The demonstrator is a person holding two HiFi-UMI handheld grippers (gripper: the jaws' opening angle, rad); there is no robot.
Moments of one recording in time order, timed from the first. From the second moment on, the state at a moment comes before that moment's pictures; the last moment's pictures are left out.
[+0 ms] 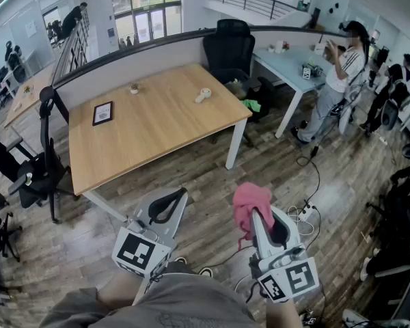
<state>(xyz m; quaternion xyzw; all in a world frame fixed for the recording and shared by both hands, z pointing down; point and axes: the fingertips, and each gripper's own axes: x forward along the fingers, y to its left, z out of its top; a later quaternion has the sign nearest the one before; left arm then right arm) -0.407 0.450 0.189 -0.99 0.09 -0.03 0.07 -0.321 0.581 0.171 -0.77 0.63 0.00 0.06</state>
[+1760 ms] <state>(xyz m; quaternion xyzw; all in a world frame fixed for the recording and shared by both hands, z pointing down) -0.260 0.311 0.211 -0.99 0.13 -0.05 0.04 -0.156 0.452 0.206 -0.77 0.63 -0.04 0.02</state>
